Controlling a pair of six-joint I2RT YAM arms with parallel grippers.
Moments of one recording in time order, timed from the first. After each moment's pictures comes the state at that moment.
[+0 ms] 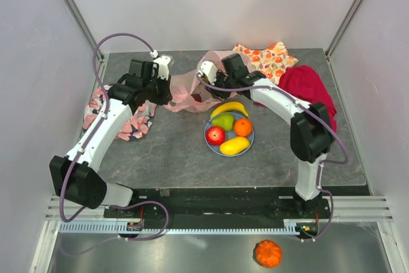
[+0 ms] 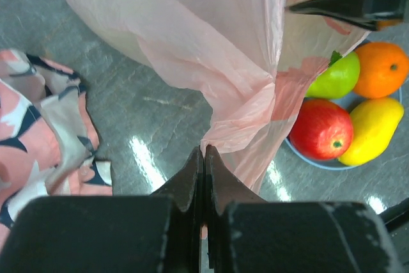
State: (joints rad) left arm -0.32 1.40 1.33 -0.66 0.18 -0.01; right arm 0.55 1.98 1.67 -0.41 -0.30 -0.57
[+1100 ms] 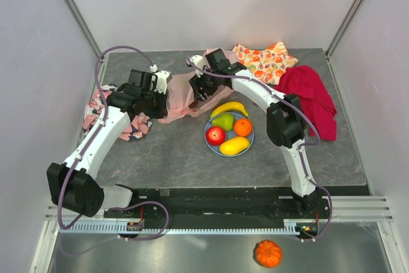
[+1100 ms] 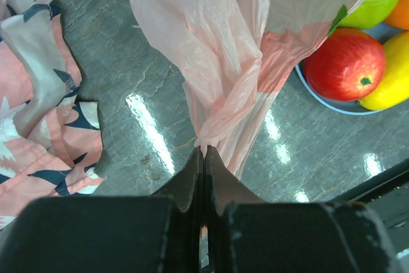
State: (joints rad) left arm -0.30 1.31 1.19 -0.77 0.18 0.03; right arm 0.58 2.27 2.03 -0.60 -0.39 -0.22
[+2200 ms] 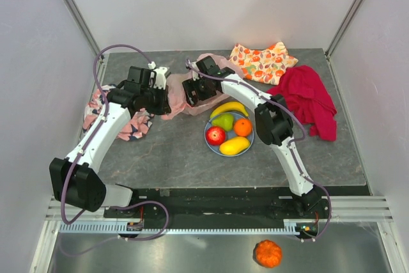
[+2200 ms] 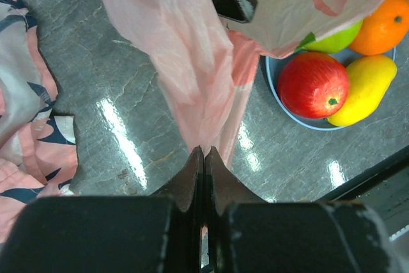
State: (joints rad) left arm -0.28 1.35 1.23 -0.74 0.26 -0.05; right arm 0.62 2.42 2.15 -0.65 -0.27 0.14
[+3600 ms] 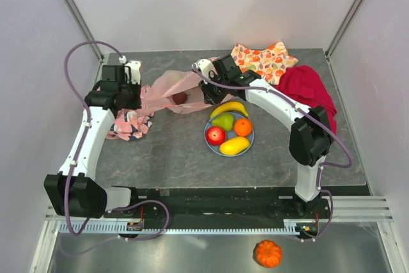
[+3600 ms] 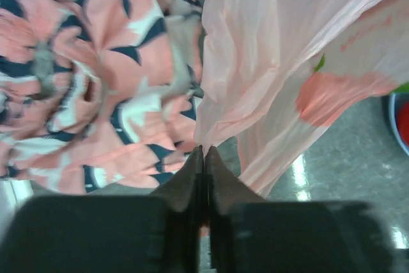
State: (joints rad) left arm -0.10 1.28 1.21 -0.75 0.08 0.08; right arm 0.63 1.92 1.69 -0.56 -0.27 -0.18
